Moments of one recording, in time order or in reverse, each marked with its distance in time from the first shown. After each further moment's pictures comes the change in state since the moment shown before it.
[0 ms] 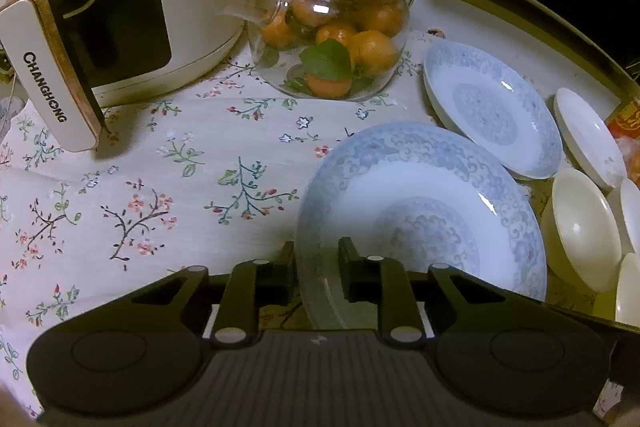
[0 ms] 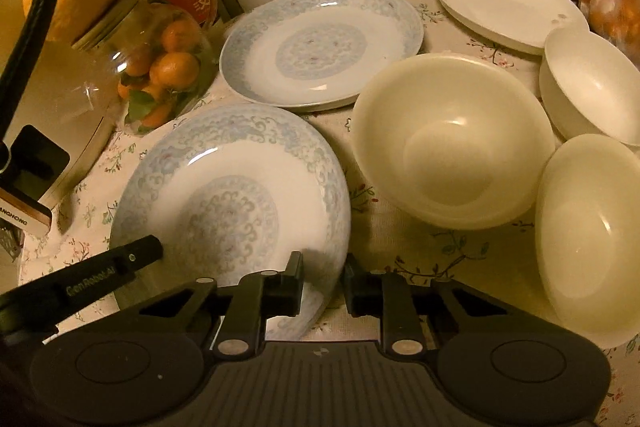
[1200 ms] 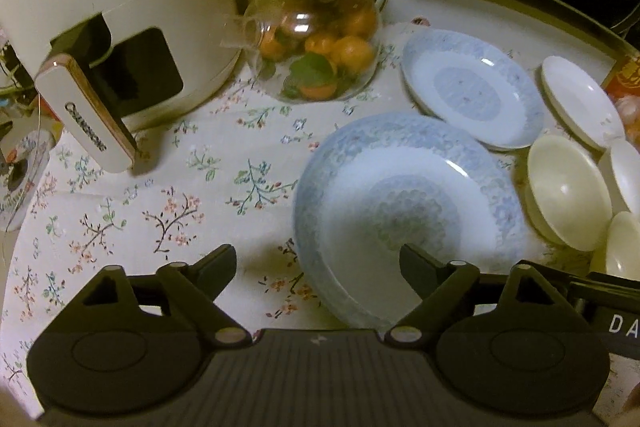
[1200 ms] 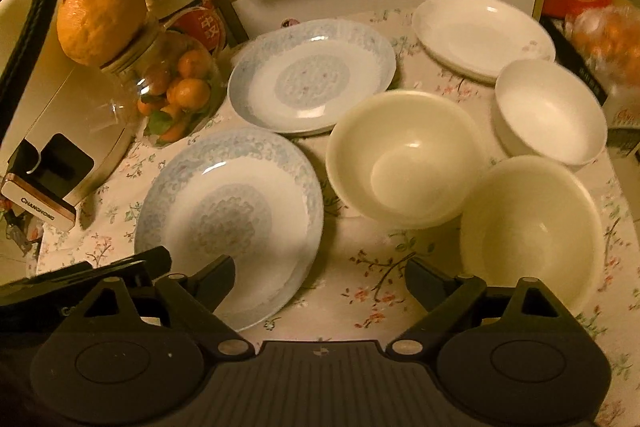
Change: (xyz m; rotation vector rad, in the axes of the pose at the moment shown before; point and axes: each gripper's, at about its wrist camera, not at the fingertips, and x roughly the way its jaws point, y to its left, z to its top) left arm -0.035 -0.027 -0.001 0.077 0.041 0.083; right arm -0.052 -0.013 -0.005 -0.022 -0.019 -0.001
